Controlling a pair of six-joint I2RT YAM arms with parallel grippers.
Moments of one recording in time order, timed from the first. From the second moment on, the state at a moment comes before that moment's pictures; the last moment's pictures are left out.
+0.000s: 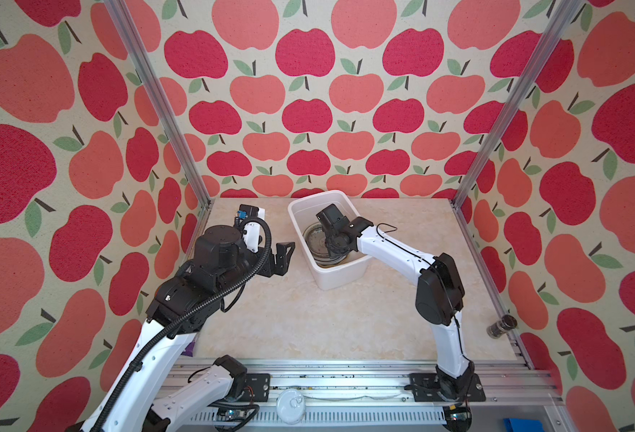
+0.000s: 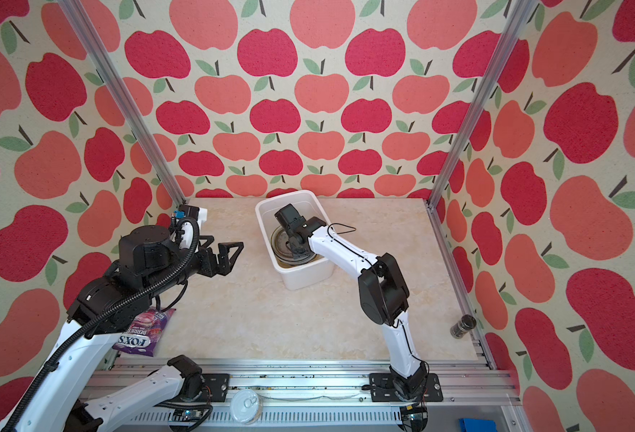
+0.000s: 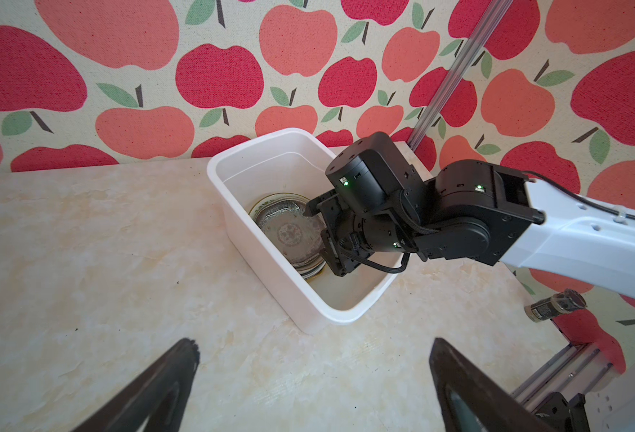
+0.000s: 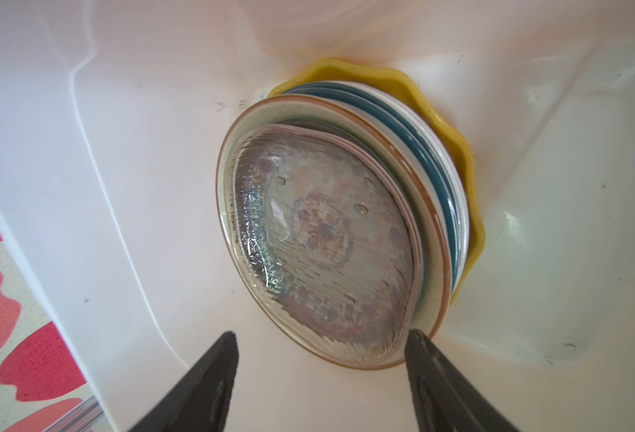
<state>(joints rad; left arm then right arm) -0.54 0.92 1.38 -0.87 -0.01 -0.24 0.84 2.08 1.87 -0.78 0.27 1.93</state>
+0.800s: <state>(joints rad) -0.25 1.05 1.41 -0.82 0.12 -0.39 0.73 1.56 1.84 -0.75 0.28 0.80</state>
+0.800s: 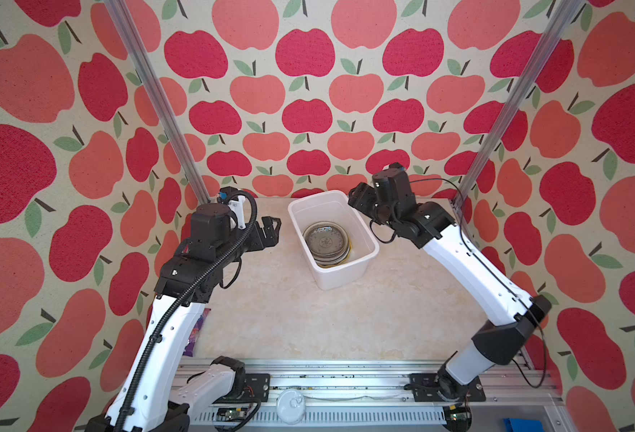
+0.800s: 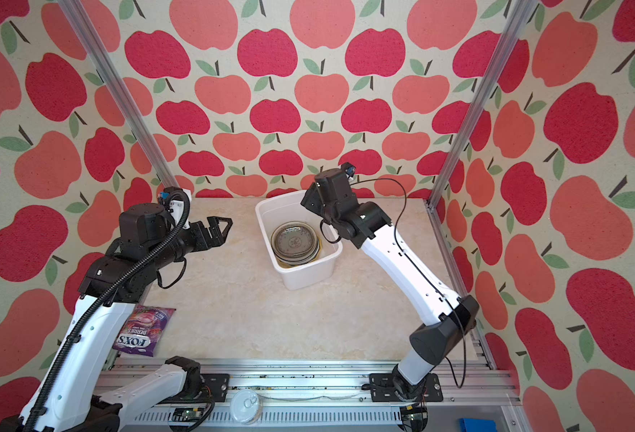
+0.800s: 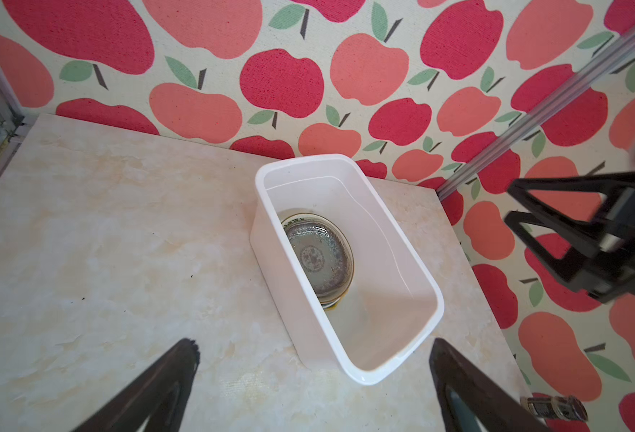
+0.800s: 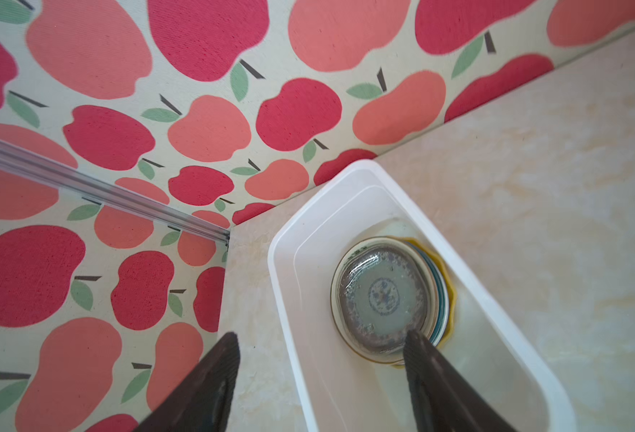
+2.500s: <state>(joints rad) 0.11 1.60 0.40 0.72 0.08 -0.03 0.05 1.58 0.35 0.89 -0.03 -0.11</state>
